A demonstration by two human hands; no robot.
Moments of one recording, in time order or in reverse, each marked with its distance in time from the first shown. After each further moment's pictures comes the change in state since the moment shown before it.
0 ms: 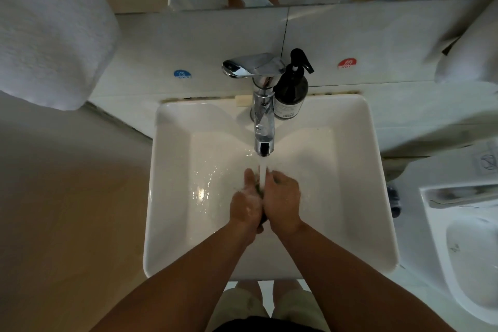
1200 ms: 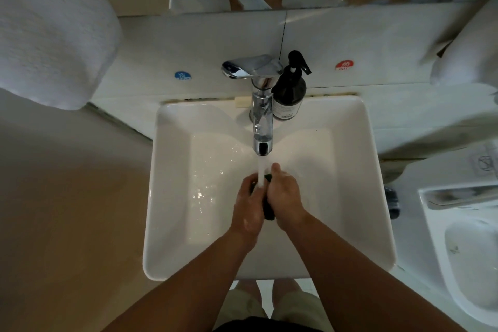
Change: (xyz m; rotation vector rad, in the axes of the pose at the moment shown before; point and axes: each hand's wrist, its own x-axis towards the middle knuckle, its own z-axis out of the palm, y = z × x) left_hand -0.006 -0.014 0.007 -0.349 -0.130 0.177; right_hand 0.009 -0.007 -0.009 0.231 -0.118 0.282
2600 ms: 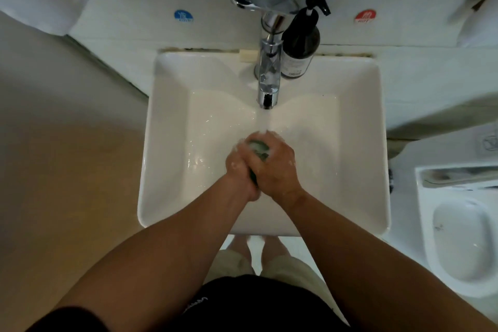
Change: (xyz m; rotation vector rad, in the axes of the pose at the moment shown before) left_hand 0.006 0.008 0.001 -0.660 0.085 -0.439; right_hand -0.039 0.008 -0.009 -0.234 -0.052 -0.692
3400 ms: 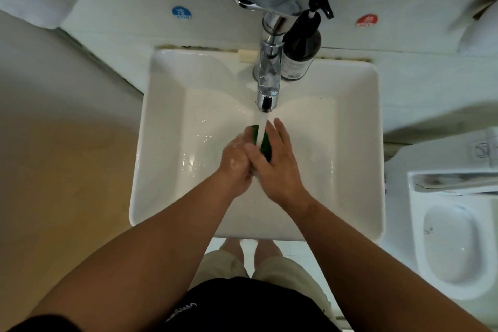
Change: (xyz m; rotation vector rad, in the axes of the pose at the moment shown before) left_hand 0.012 0.013 0.002 0.414 -0.056 0.291; right_hand 0.000 0.011 -0.010 0.002 -0.146 0.164
